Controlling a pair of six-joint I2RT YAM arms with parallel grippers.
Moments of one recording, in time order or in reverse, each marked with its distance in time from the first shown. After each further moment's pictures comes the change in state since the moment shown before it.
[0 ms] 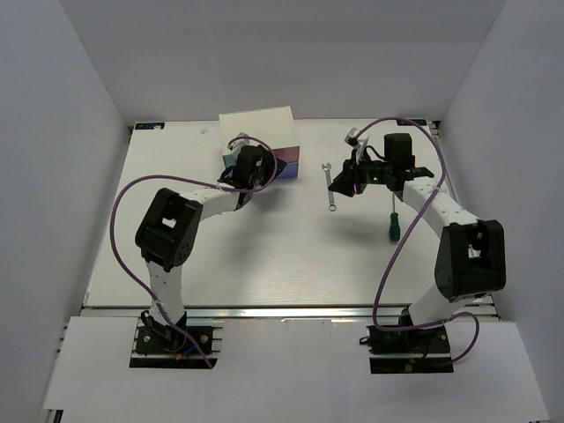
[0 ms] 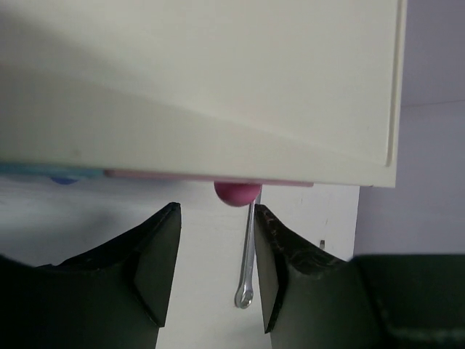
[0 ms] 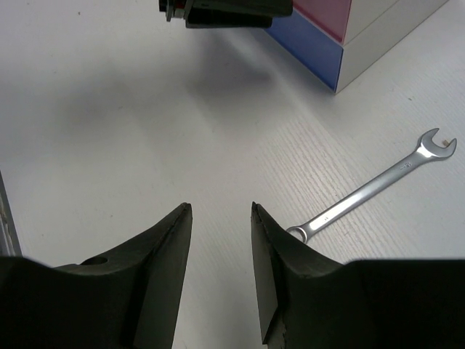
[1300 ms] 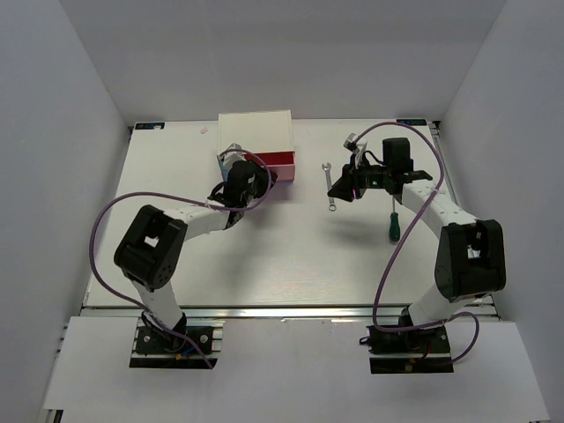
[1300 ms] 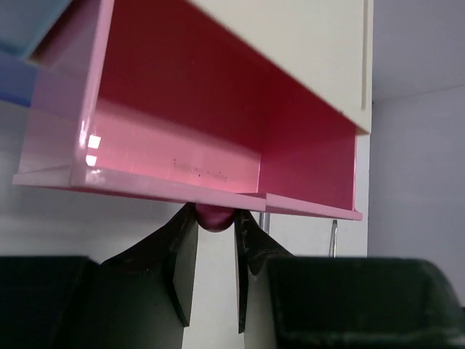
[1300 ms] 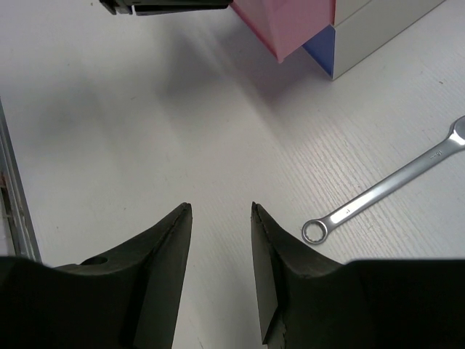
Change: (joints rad) left arm -0.028 -0.190 -0.226 0.088 -0.089 0.059; right arm -0.001 -0.002 -0.040 -0.001 -0.020 0.014
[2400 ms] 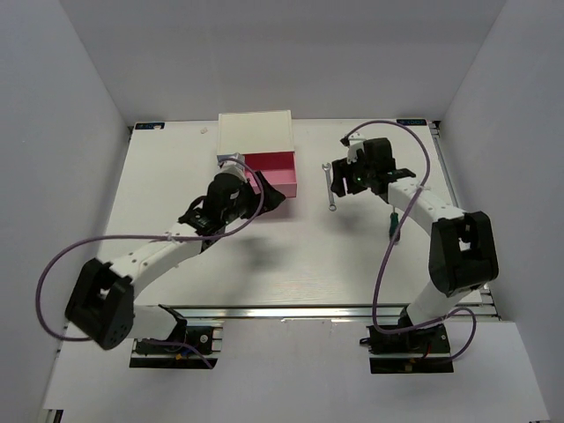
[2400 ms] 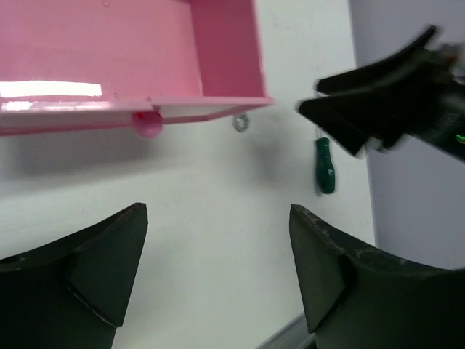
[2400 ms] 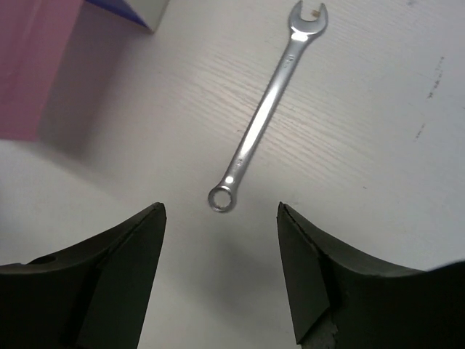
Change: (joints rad) left arm -0.069 -0.401 -0.181 -0.277 0.207 0.170; right arm 0.090 0.034 0.024 -0.002 0.598 0.221
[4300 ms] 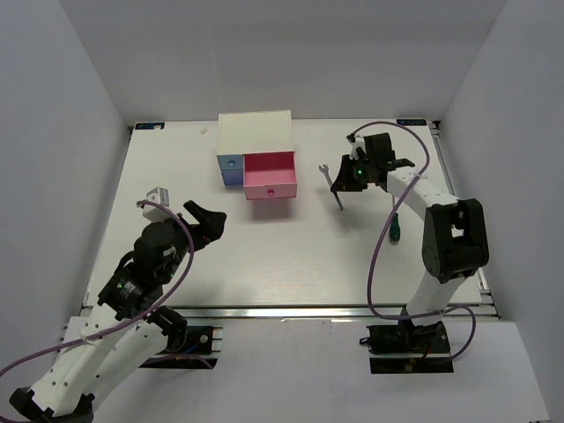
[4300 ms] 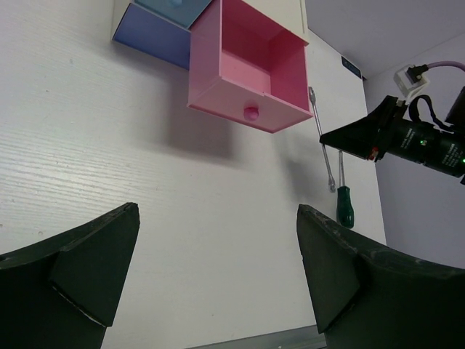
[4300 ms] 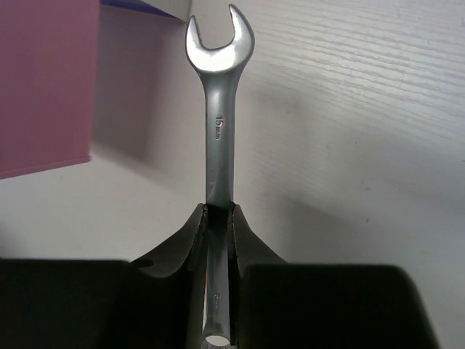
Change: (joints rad) left arm -0.002 -0.850 -0.112 -0.613 -0.356 0.012; right arm -0.025 0.149 0.141 -0.140 -0.098 0.276
